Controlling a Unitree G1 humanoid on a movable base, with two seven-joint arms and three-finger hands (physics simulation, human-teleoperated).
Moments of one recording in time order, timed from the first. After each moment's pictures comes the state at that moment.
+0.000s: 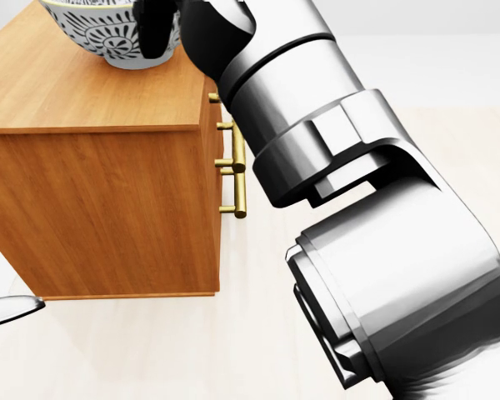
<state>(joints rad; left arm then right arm) 0.06 0.09 0.38 -0.69 -0.22 0.09 -0.03 -1.75 0.05 0.01 1.10 -1.05 0.09 0.24</state>
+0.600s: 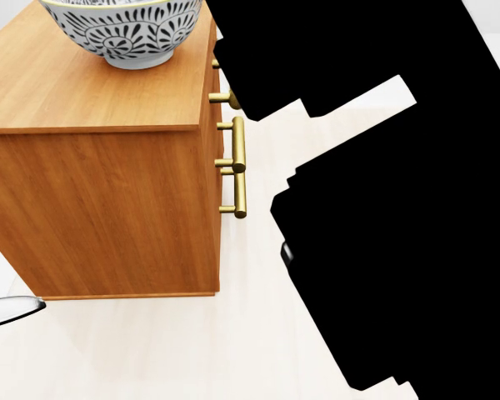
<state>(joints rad) 0.06 0.09 0.38 -0.69 -0.22 0.09 -0.03 -2.09 0.02 -0.03 1.07 -0.98 0.09 0.25</state>
